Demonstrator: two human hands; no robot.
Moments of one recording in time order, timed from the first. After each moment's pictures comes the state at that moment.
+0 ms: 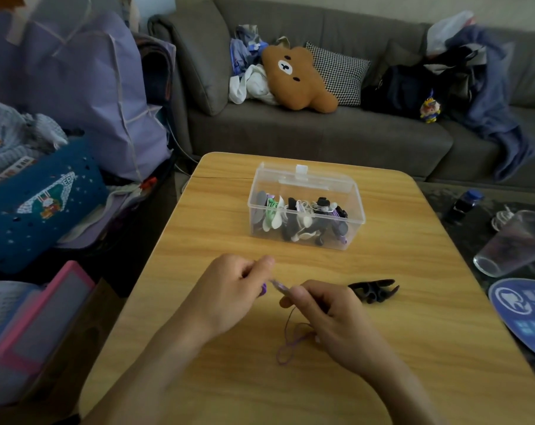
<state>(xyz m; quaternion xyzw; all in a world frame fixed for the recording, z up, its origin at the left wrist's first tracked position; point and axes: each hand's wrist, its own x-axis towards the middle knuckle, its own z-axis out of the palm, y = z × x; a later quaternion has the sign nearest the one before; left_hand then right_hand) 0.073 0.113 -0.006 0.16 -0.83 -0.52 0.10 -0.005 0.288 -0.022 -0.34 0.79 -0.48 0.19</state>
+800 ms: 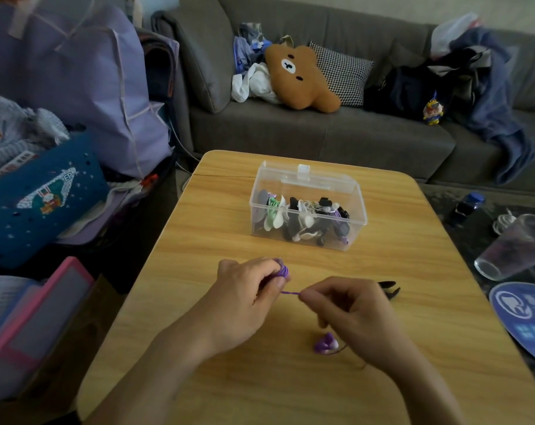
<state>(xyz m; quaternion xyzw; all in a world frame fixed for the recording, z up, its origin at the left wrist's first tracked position) 0.075 0.117 -0.020 0.08 -0.91 -0.39 0.10 -0.013 0.299 -0.002 -0.31 0.80 -0.47 0.20</state>
